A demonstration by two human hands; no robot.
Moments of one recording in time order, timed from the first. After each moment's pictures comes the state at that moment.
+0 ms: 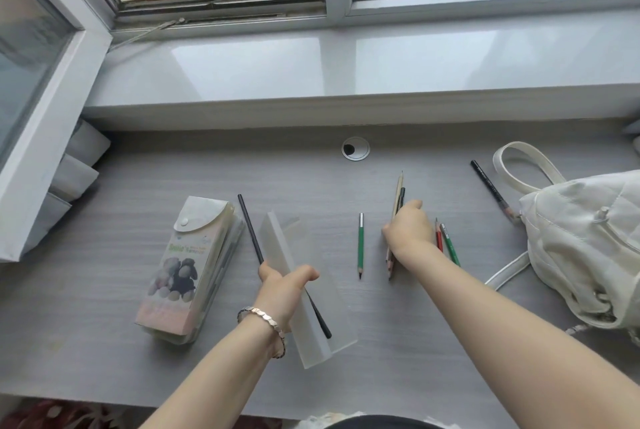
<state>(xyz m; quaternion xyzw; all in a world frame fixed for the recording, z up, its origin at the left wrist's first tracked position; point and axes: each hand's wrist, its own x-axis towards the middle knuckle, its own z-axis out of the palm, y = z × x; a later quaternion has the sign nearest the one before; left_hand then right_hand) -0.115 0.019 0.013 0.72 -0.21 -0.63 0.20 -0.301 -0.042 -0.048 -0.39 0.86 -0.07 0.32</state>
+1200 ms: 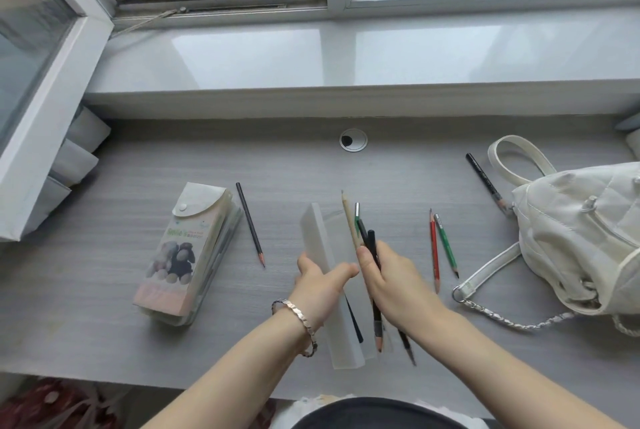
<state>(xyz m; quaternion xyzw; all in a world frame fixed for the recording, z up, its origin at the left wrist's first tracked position) -0.154 0.042 0.024 0.69 -0.31 -0.64 0.13 -0.273 0.059 0.015 -0.53 0.70 -0.19 0.43</state>
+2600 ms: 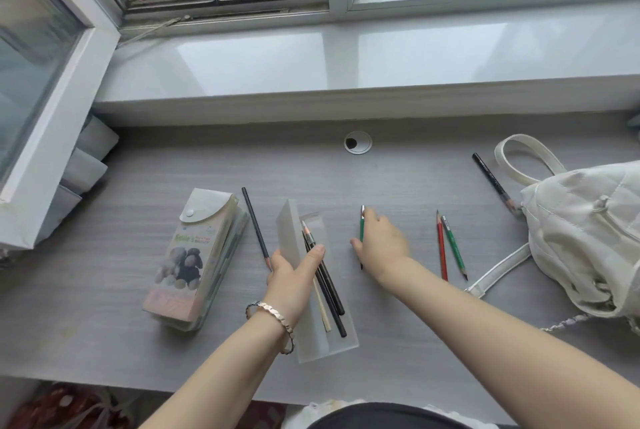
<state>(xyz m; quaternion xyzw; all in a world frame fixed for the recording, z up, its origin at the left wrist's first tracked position) -0.125 0.031 0.029 0.72 -0.34 -0.57 0.19 -0.264 -0.009 -0.045 -0.59 0.75 -0.02 0.30</state>
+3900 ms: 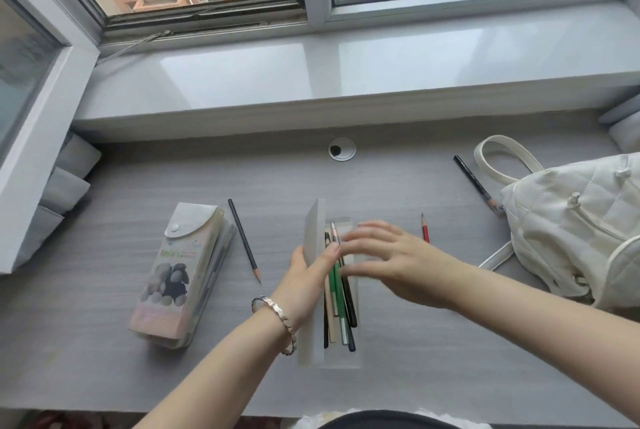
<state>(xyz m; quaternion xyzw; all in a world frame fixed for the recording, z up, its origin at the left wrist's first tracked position) -0.154 0.025 0.054 0.67 -0.44 -0.59 0.13 -0.327 0.022 -0.008 -0.92 0.31 -0.22 0.03</state>
